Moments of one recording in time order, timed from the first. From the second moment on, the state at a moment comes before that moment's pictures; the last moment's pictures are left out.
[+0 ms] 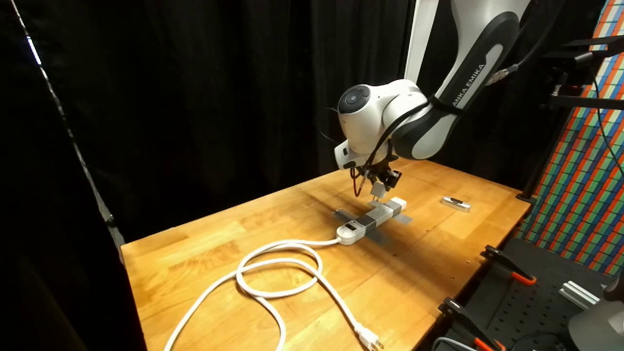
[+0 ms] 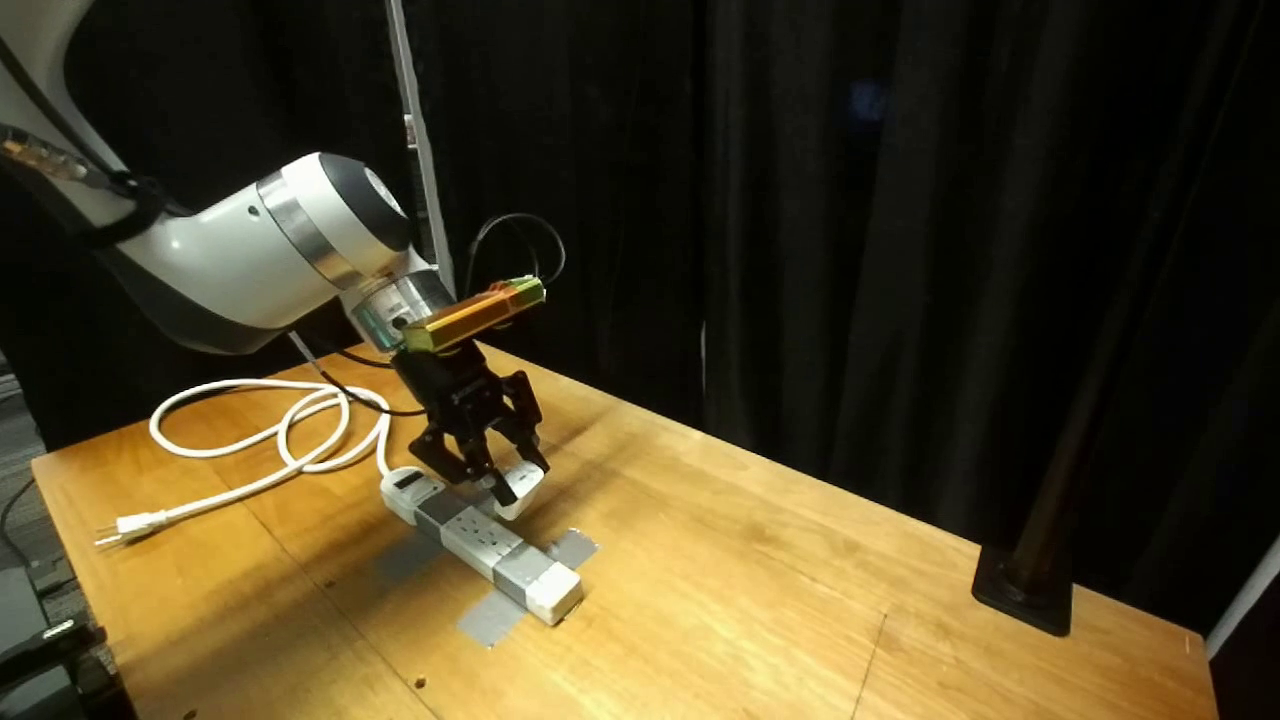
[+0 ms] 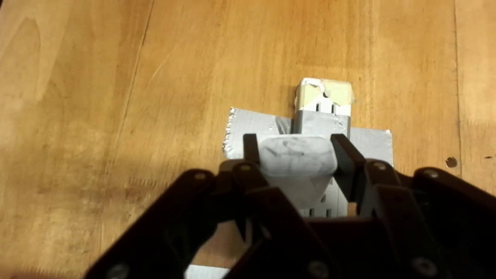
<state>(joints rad) 0.05 0.36 0.02 -2.26 -1.12 2.38 -0.72</state>
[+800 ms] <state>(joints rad) 0.04 0.34 0.04 -2.35 -1.14 2.40 -0.56</state>
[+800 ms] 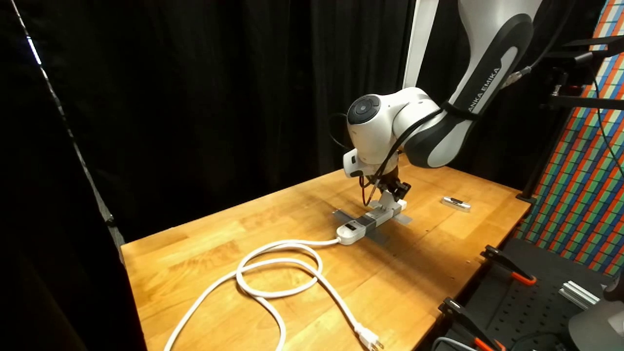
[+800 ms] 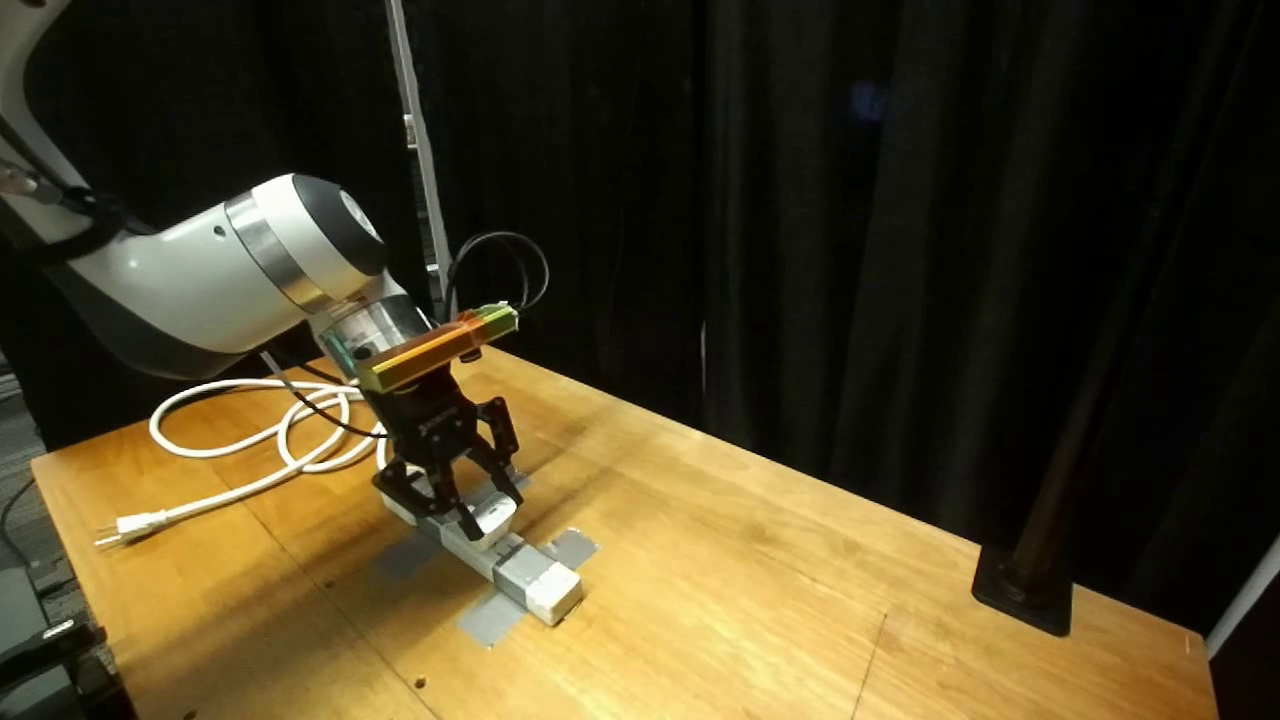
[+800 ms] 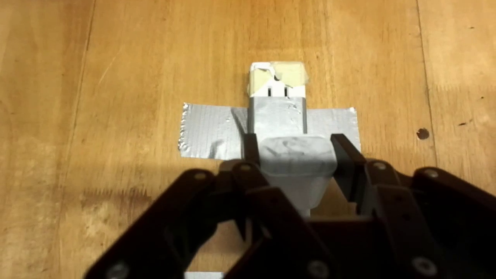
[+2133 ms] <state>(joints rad) 0.04 0.30 0.05 -2.41 -1.28 2.45 -0.32</state>
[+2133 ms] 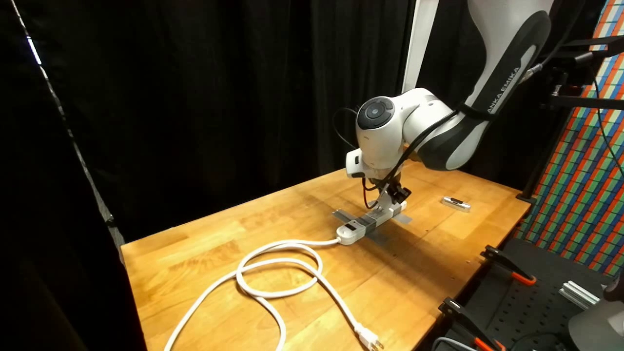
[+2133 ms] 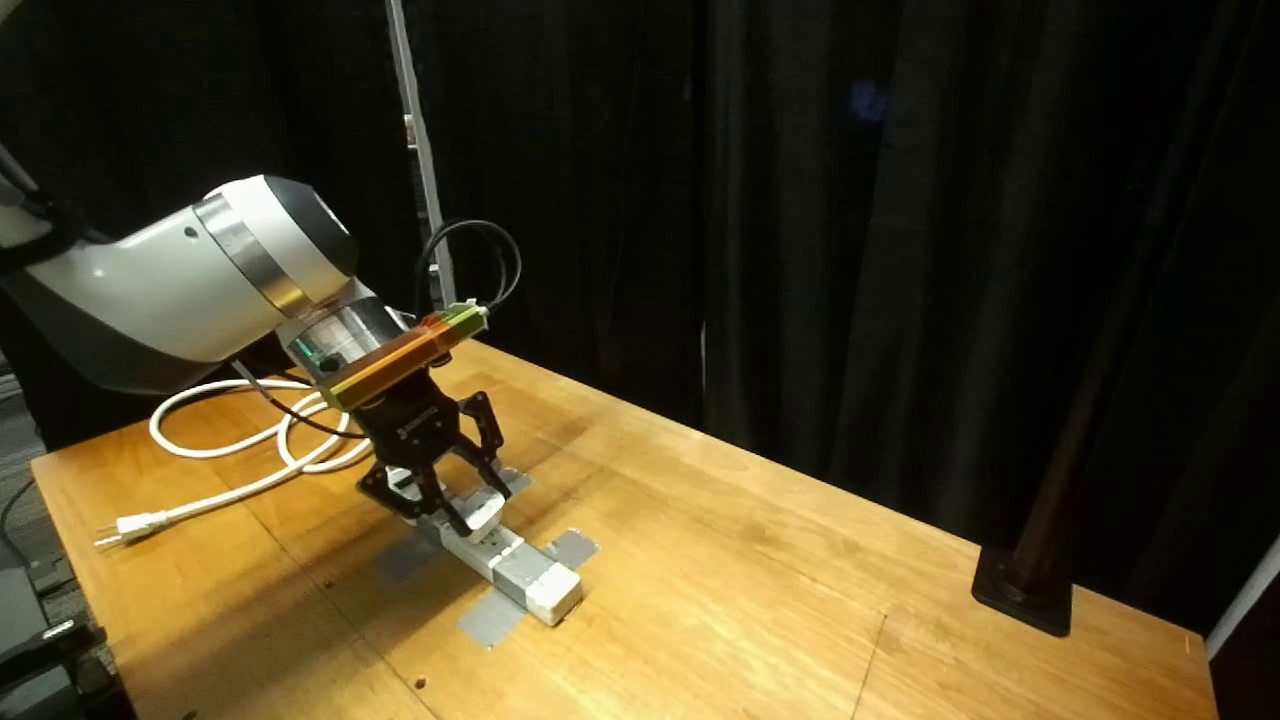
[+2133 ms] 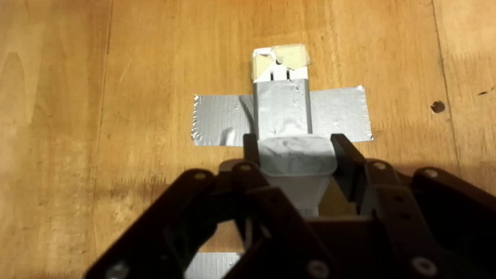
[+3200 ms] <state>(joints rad) 0.04 0.31 0.10 -2.41 -1.25 2.32 -0.32</state>
